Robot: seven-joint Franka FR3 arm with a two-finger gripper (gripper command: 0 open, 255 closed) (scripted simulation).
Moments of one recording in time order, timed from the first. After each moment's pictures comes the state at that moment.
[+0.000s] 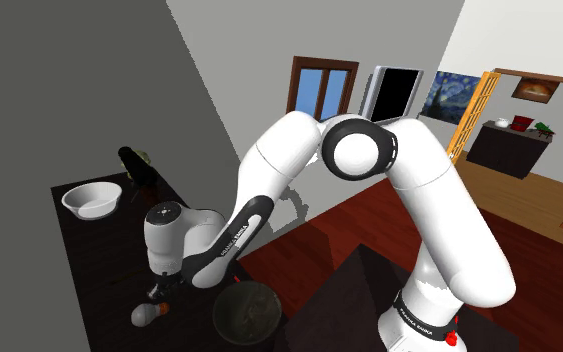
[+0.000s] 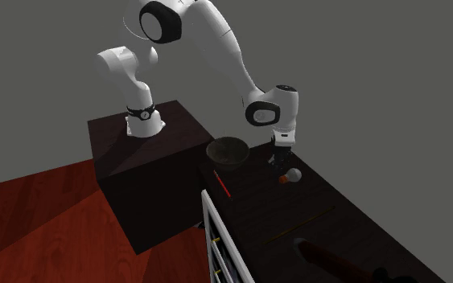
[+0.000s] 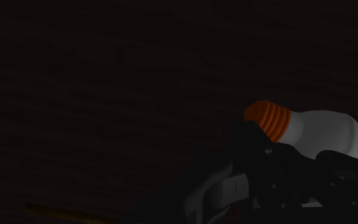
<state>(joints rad) 0.40 0.78 0.22 -1.79 -0.53 2.60 0.89</state>
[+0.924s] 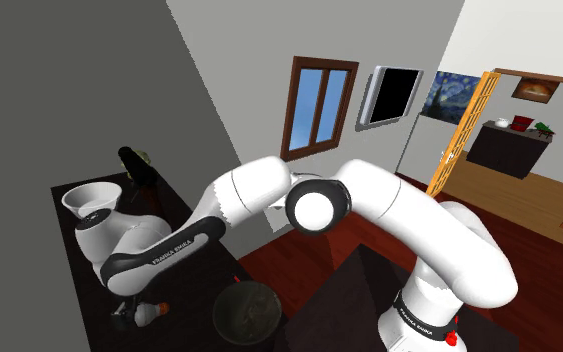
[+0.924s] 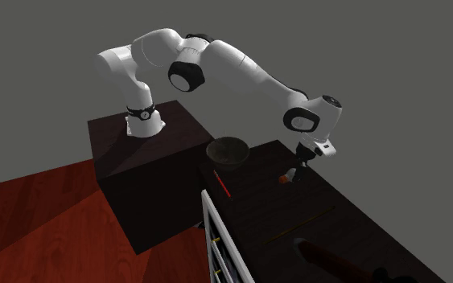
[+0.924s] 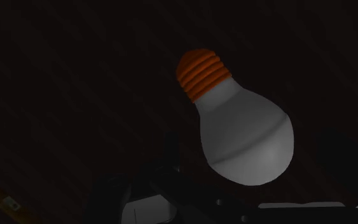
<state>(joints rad) 0.44 1.23 0.41 -1.00 -0.47 1.99 0.12</state>
